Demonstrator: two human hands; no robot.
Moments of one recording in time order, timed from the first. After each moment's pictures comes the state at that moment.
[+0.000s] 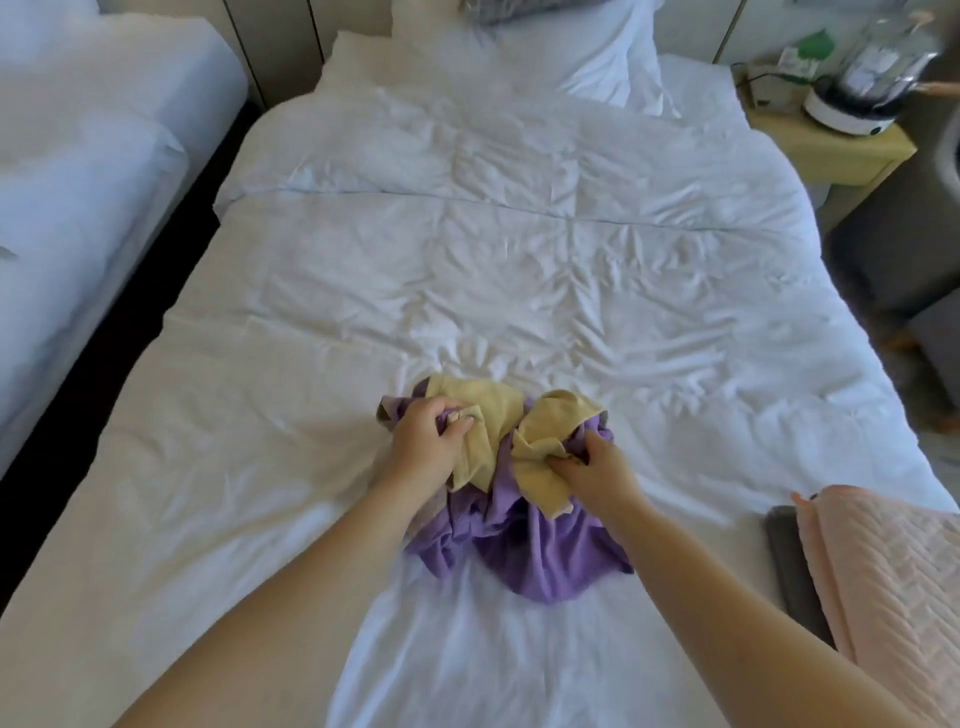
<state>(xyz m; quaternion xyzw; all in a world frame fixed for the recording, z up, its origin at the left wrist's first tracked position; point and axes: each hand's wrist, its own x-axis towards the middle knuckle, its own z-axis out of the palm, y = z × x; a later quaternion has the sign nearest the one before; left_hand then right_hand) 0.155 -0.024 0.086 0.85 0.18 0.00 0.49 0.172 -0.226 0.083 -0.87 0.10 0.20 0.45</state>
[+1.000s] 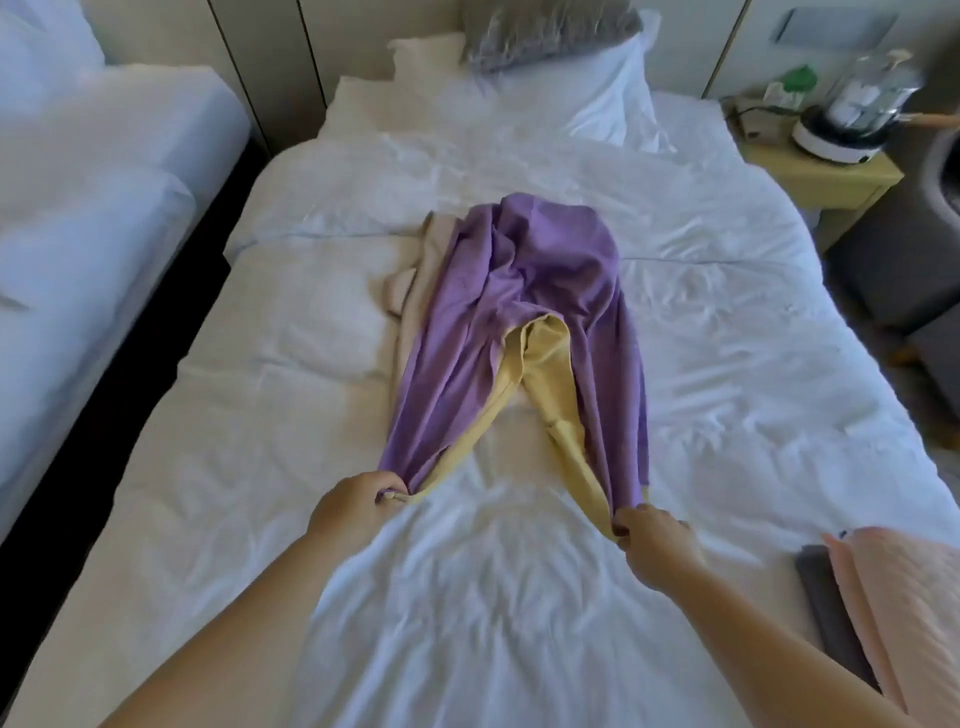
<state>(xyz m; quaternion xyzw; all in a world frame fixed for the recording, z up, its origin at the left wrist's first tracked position) 0.150 0.102 0.069 0.92 0.11 -0.17 0.34 0.181 -0.255 0.055 -0.97 -0.03 0.25 0.01</state>
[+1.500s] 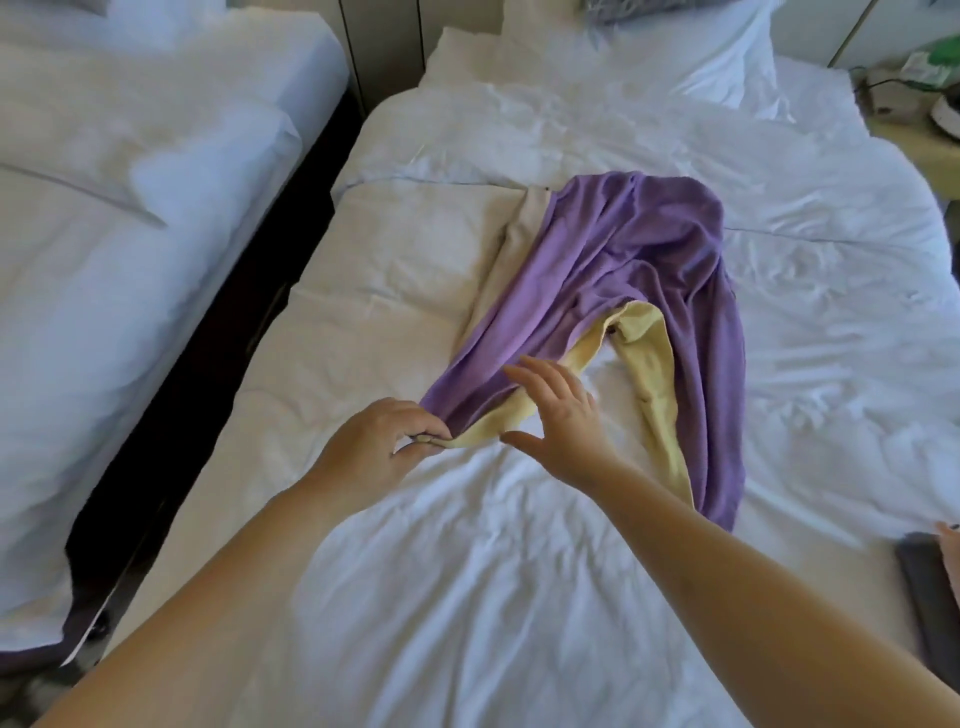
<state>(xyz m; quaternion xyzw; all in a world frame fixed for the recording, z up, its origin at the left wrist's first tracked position) 0.054 0.170 0.143 0.93 -0.02 -0.01 0.38 0.161 -0.050 0.089 -0.92 -0.28 0.05 0.25</state>
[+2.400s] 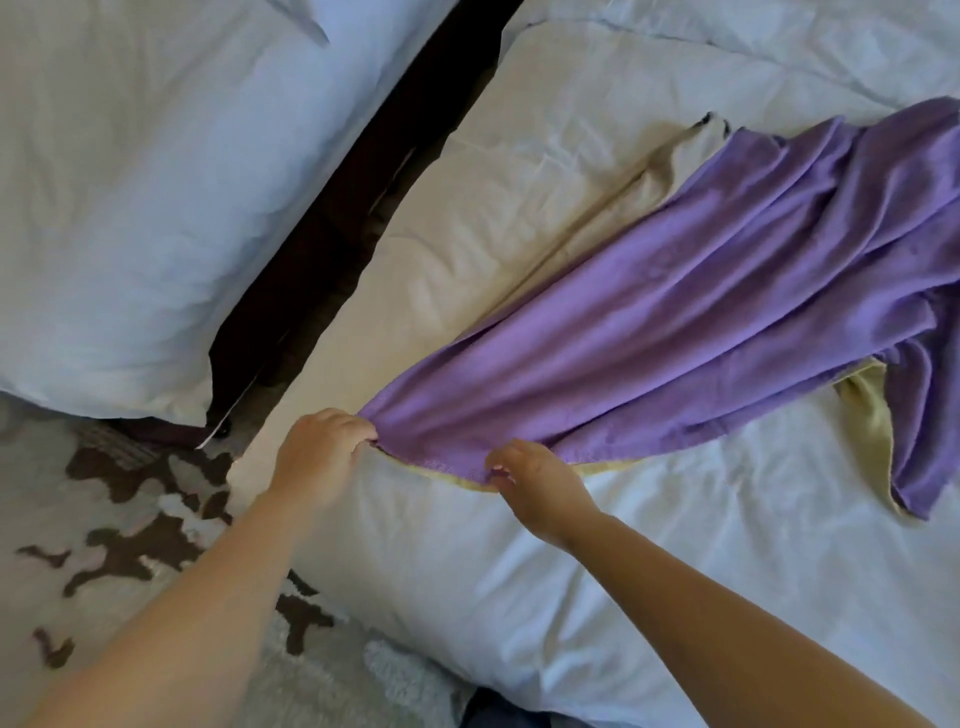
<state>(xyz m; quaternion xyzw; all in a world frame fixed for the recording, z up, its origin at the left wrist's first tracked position) -0.167 0.309 0.005 0.97 0.19 -0.07 0.16 -0.040 0.069 -0.007 -0.85 -0.38 0.29 0.22</state>
